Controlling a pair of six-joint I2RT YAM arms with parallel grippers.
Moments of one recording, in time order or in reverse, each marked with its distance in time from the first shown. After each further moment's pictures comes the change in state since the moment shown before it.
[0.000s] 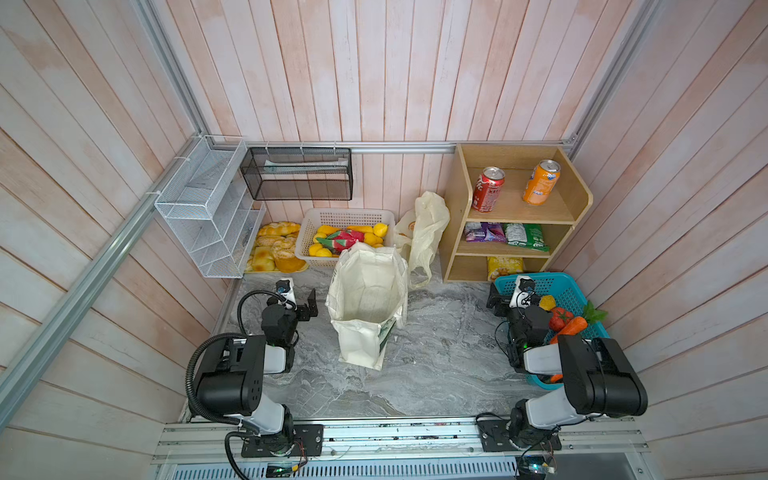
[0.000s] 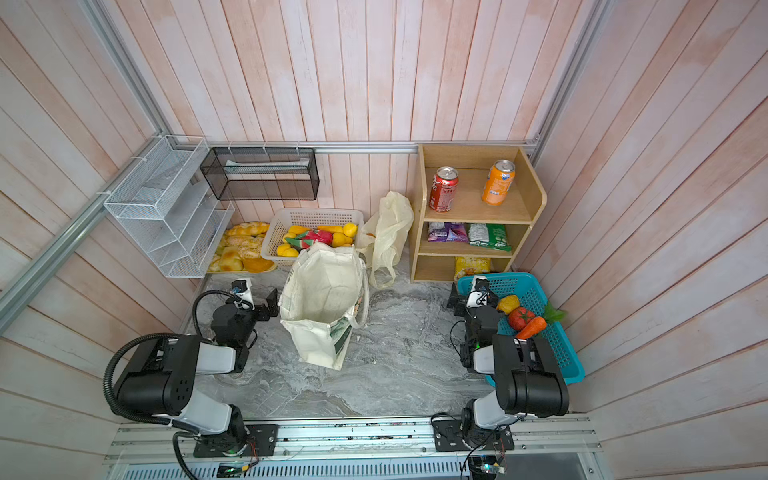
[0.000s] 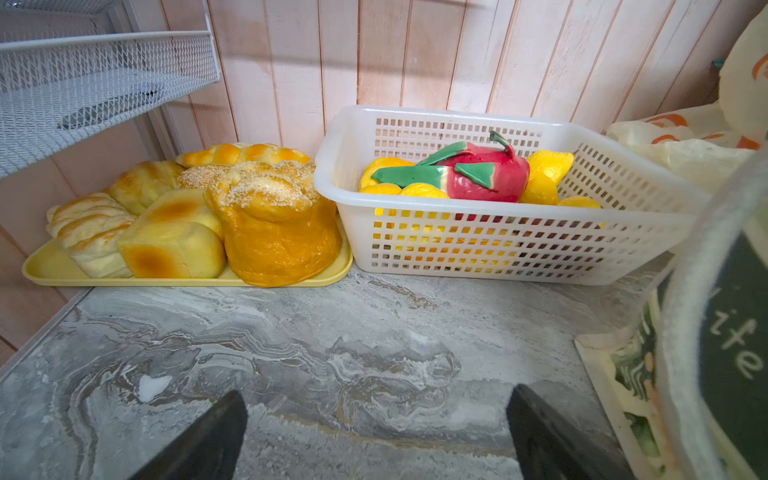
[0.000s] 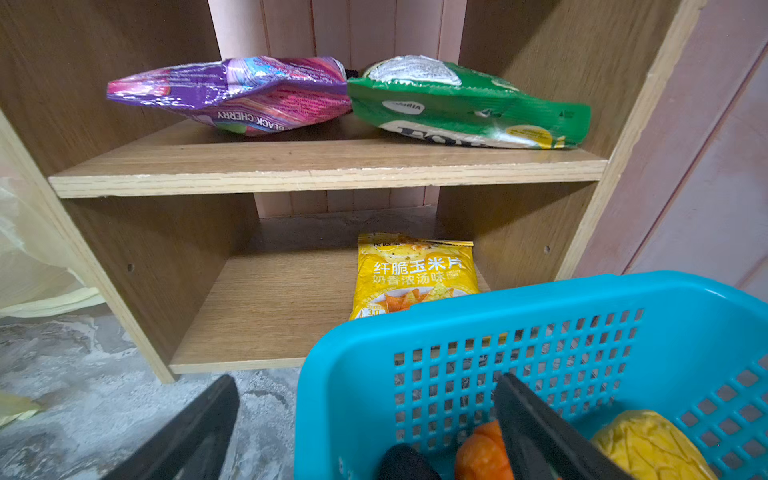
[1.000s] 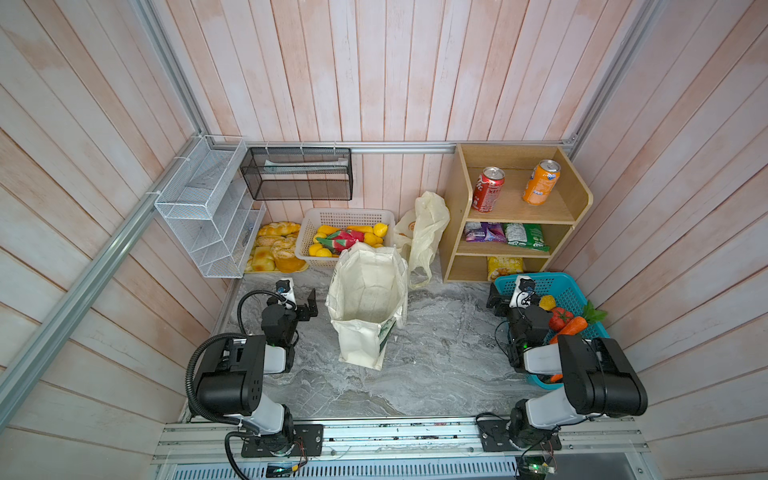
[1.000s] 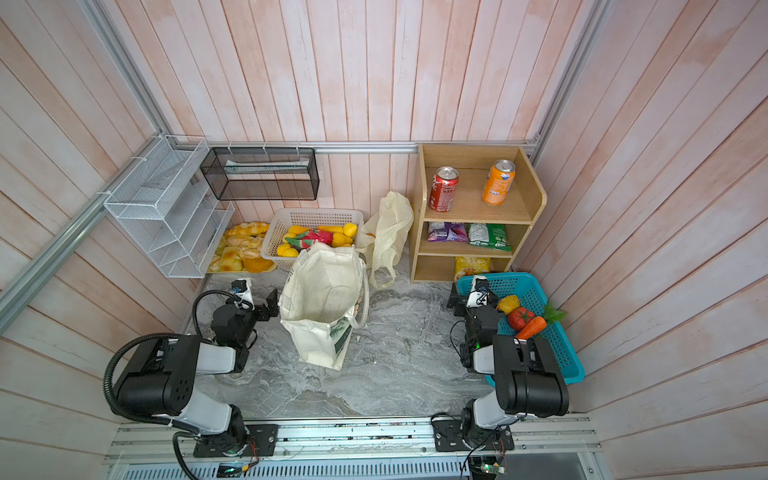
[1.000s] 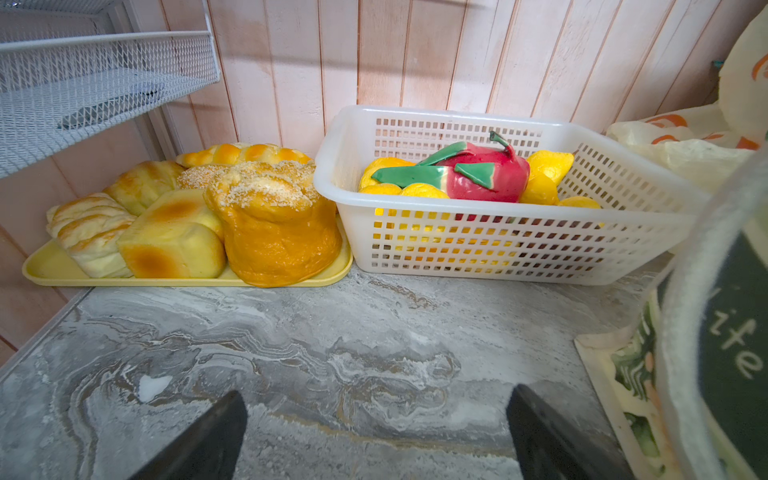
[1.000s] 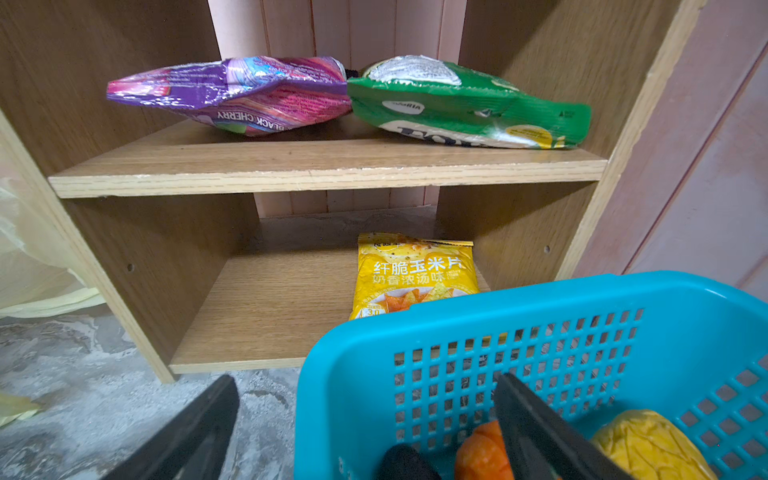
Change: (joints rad) left arm 0.000 0.000 0.000 0.000 0.000 0.000; right arm 0.000 0.000 0.000 0.000 0.000 0.000
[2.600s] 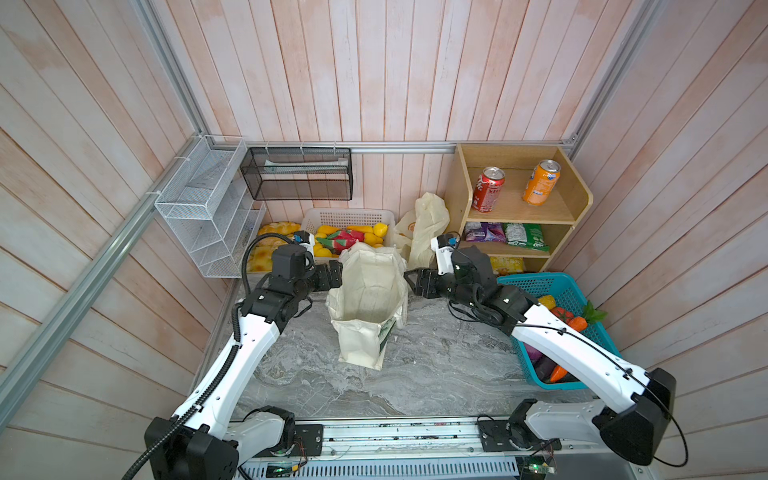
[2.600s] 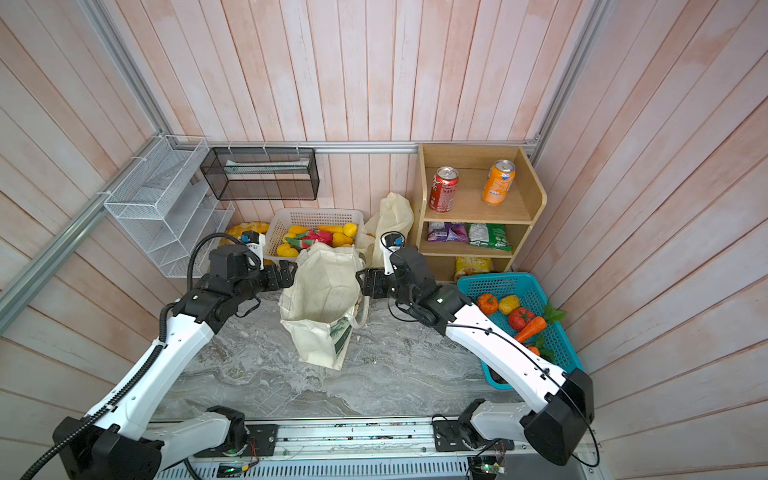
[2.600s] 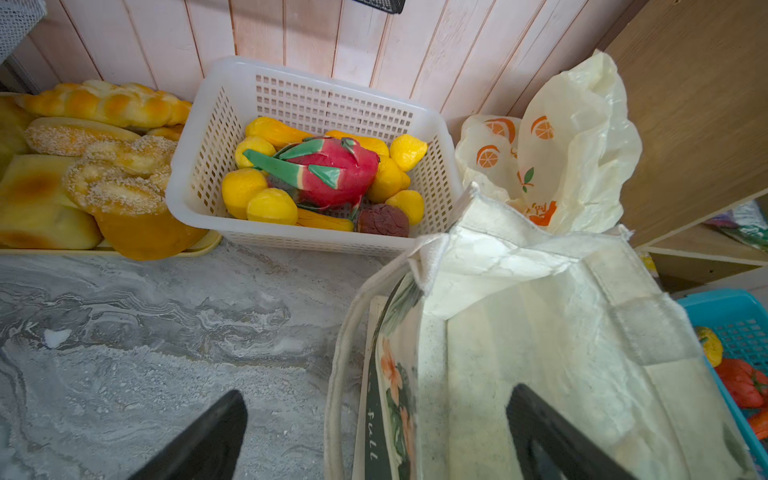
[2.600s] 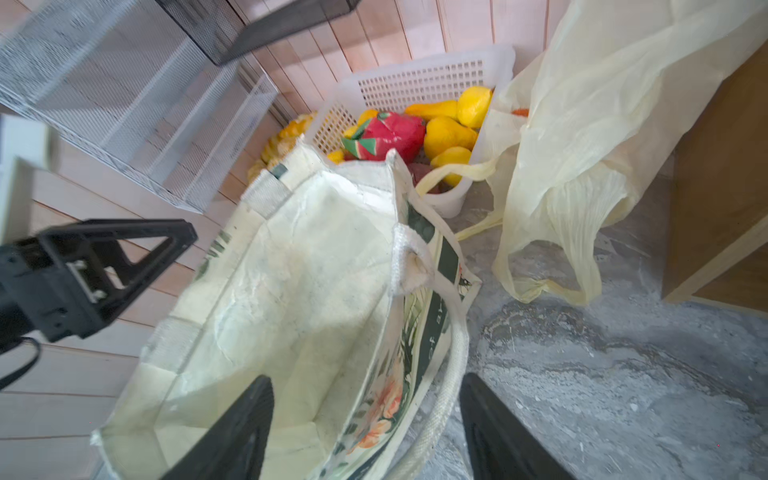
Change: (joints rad) left arm -0.323 -0.378 0.825 -1.576 -0.077 -0.272; right arm 0.814 -0.193 0.968 -1.595 0.025 0.506
